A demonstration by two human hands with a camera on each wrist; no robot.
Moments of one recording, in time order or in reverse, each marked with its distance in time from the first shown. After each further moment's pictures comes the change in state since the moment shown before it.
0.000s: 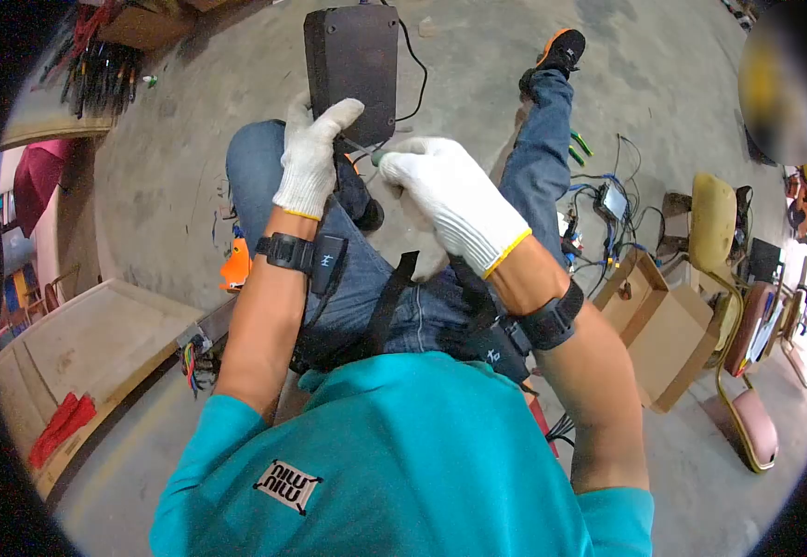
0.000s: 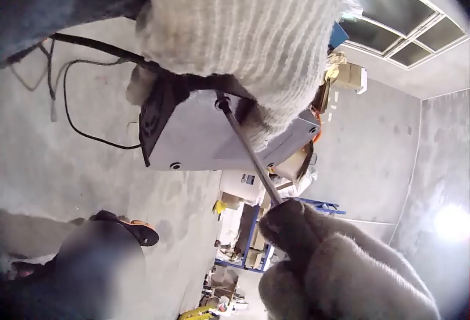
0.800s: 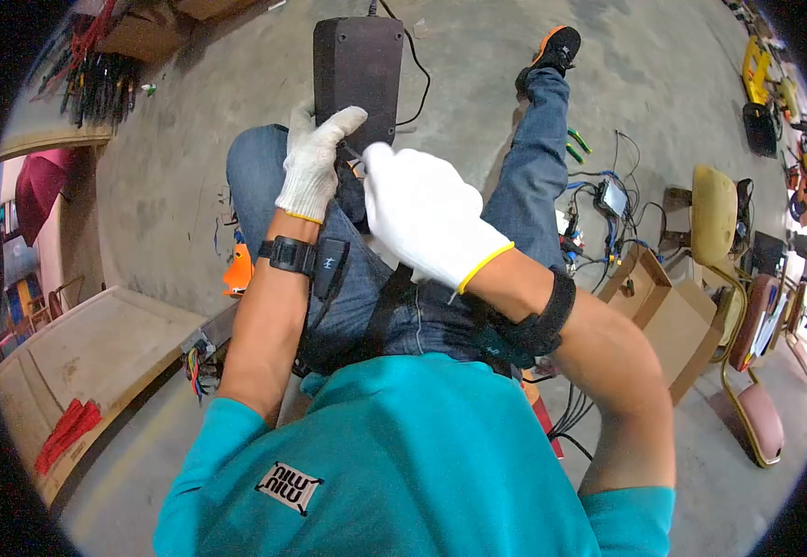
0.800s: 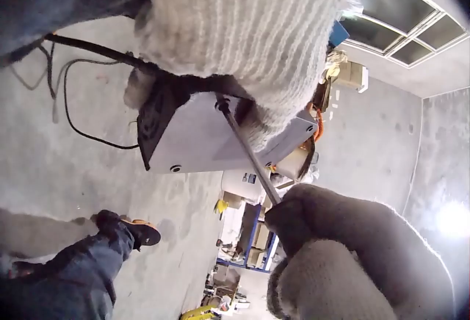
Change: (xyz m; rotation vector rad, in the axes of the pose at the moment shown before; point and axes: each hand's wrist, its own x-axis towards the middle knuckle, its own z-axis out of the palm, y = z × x) left_hand -0.002 0.000 0.002 0.015 -0.025 -0.052; right_hand -0.009 0.013 0.022 -1.083 0.284 -0.649
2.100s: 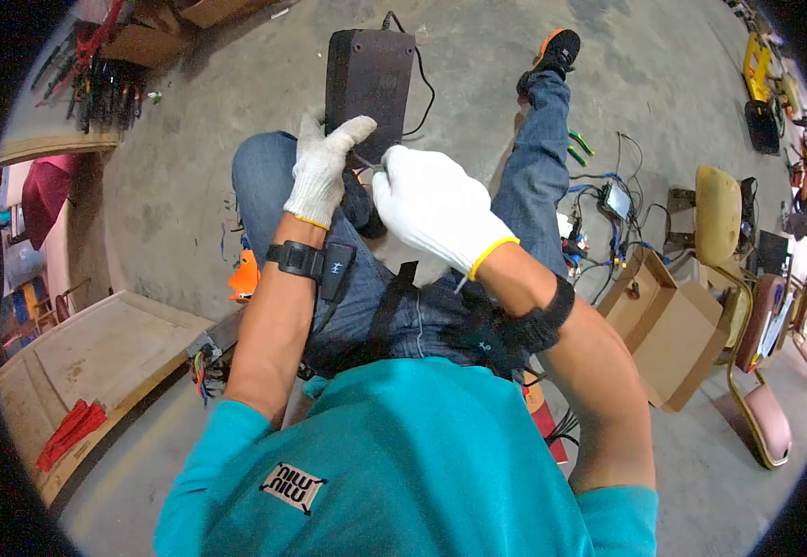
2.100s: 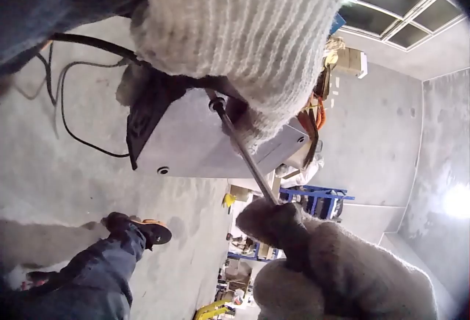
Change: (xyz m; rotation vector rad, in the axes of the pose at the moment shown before) left_hand -0.005 -0.002 0.005 0.078 0.040 -0.009; right_hand 0.004 0.007 -0.012 0.171 -0.094 0.193
